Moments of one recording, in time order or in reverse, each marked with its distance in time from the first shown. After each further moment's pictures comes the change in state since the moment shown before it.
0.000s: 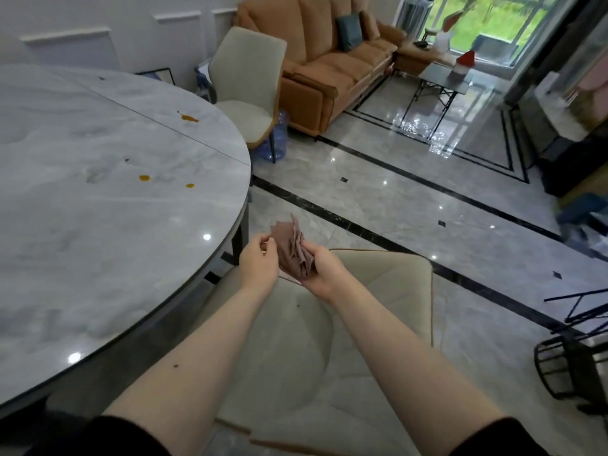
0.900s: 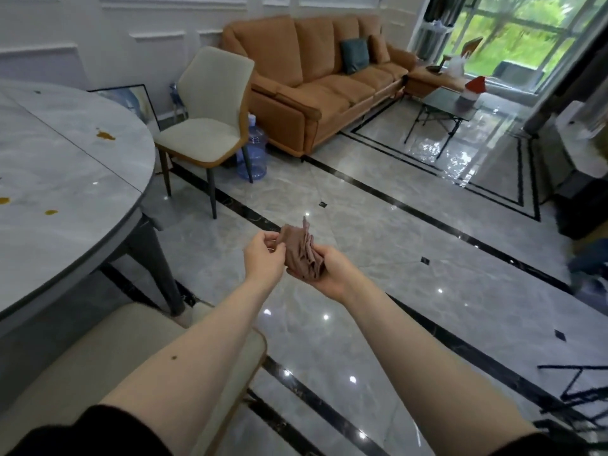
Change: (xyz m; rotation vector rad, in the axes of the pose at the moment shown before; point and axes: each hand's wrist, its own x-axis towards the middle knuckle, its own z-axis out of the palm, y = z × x) left_hand 0.044 0.150 0.361 -0.141 0.065 -0.052; right_hand 0.036 -0.317 -0.258 -0.316 -0.013 0.063
